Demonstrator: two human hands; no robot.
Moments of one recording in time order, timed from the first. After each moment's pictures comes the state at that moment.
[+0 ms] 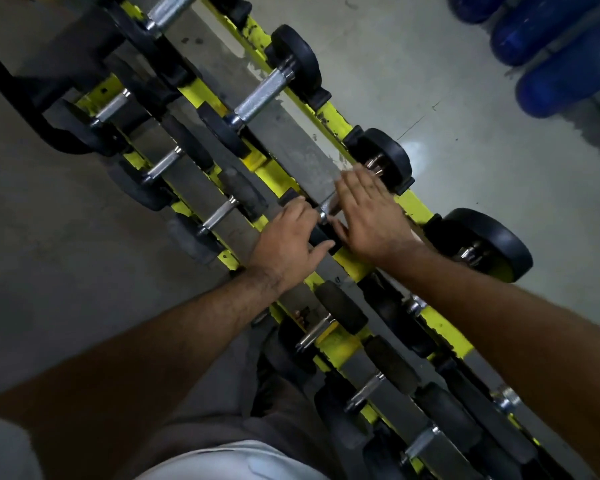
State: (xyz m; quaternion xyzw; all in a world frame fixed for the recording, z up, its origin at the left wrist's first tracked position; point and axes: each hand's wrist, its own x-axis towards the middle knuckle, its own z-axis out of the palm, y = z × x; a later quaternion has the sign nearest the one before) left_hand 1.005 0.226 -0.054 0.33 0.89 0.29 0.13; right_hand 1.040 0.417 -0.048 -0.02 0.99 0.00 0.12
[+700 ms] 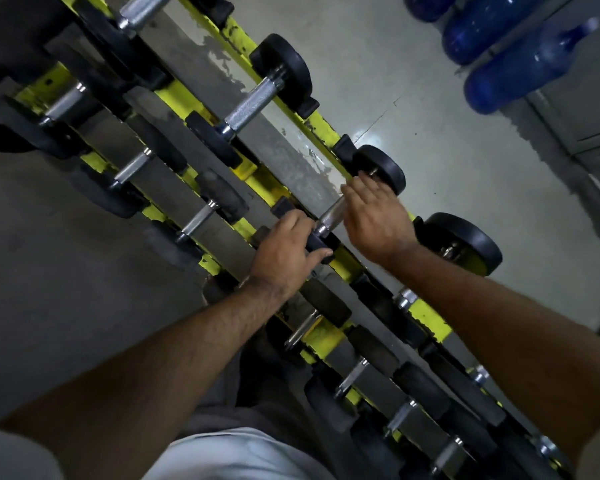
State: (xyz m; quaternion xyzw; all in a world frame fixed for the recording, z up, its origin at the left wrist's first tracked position) left_hand 0.995 0.220 -0.042 0.27 0.87 0.36 0.22; right_hand 1.031 0.410 -0.018 0.07 0.98 0.01 0.19
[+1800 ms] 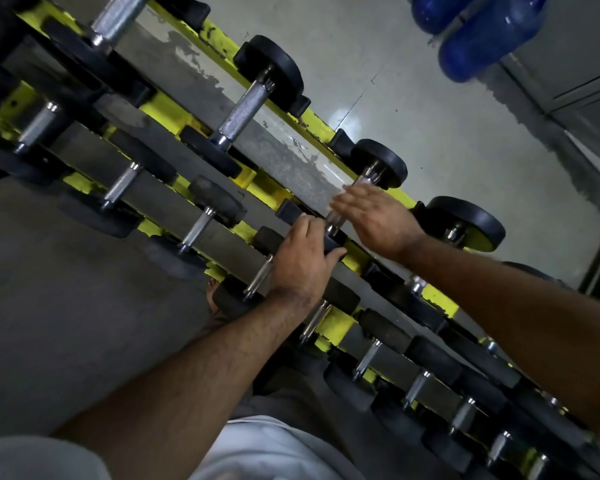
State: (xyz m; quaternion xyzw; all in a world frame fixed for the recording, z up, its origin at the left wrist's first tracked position) left_hand 0.996 0.221 -0.033 0.27 0.88 0.32 0.24; right_hand 1.034 0.406 -0.021 -0.03 0.99 -0.04 0.16
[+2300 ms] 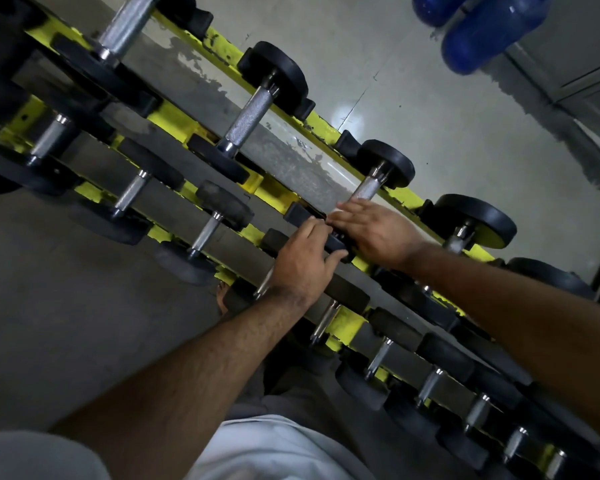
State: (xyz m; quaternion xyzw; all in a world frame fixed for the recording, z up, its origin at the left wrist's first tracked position) left_hand 0.979 0.207 -0.039 0.30 0.84 0.36 0.28; right_hand 1.041 0.392 -0.029 -0.08 0.98 -0.10 0.16
